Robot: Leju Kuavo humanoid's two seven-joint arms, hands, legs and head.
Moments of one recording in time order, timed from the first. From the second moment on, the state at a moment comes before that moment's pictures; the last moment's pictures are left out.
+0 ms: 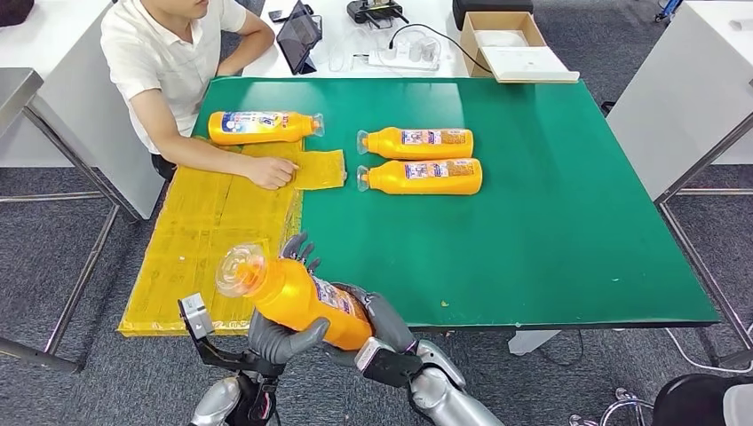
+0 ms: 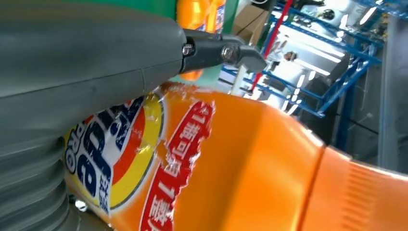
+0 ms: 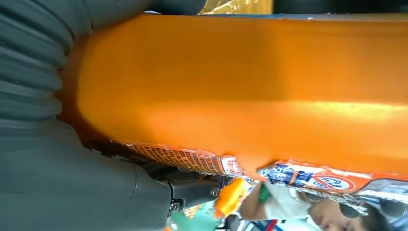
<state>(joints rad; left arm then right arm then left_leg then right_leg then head) -0.05 -0.15 -0.39 -1.34 0.45 -0.24 -0.41 -0.24 0.10 0.57 -0.91 0.28 0.00 -0.67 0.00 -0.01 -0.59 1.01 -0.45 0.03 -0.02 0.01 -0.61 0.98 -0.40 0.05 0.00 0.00</state>
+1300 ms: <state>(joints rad) 0.03 -0.09 -0.25 -1.46 0.12 0.02 -0.44 -0.05 -0.03 0.60 -1.37 0.30 -0.37 -0.67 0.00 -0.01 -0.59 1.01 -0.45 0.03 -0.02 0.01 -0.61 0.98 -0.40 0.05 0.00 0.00</state>
